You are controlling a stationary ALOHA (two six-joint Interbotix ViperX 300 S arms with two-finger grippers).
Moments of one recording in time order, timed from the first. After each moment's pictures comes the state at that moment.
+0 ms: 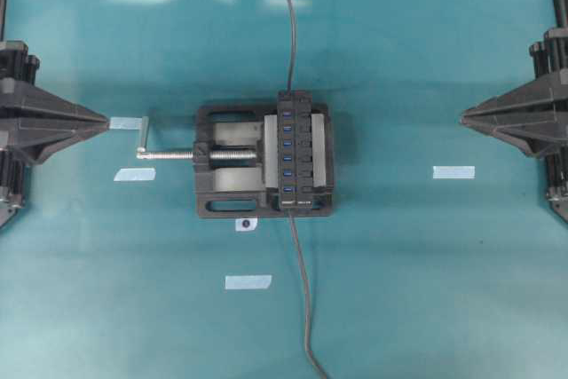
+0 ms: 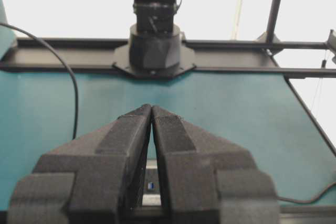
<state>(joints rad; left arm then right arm) 0.00 -0.97 1.19 0.00 -0.29 0.00 0.00 -0.96 1.17 0.00 -0.29 0.01</state>
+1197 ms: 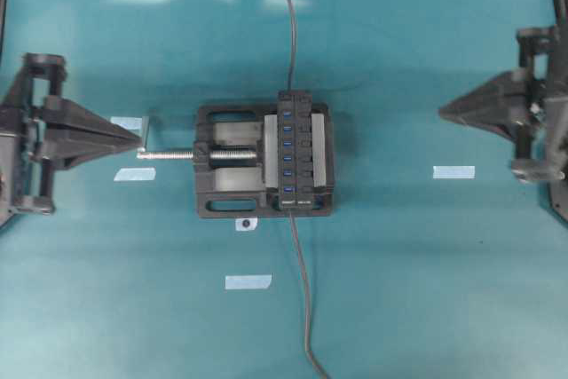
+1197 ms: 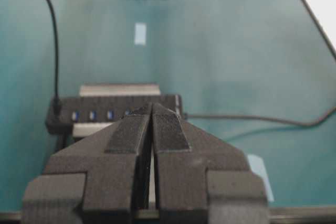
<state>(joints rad) -0.02 -0.81 1.09 0.01 -0.07 -0.01 -0.11 -0.81 1.01 -0.04 0.35 0.12</state>
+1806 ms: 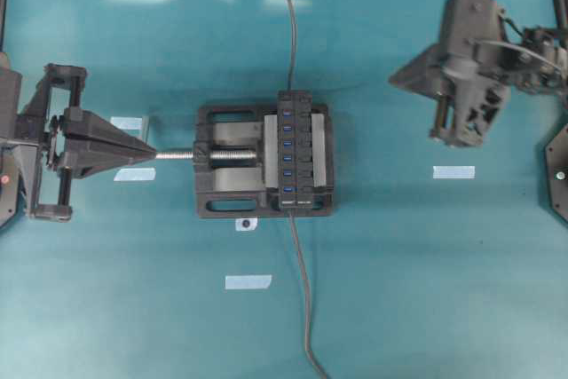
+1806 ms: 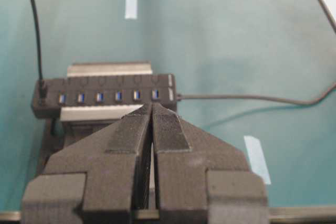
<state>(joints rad) -0.04 -0.74 1.07 0.01 -0.05 -0.01 -0.19 -0.47 0.79 -0.19 0.45 0.12</state>
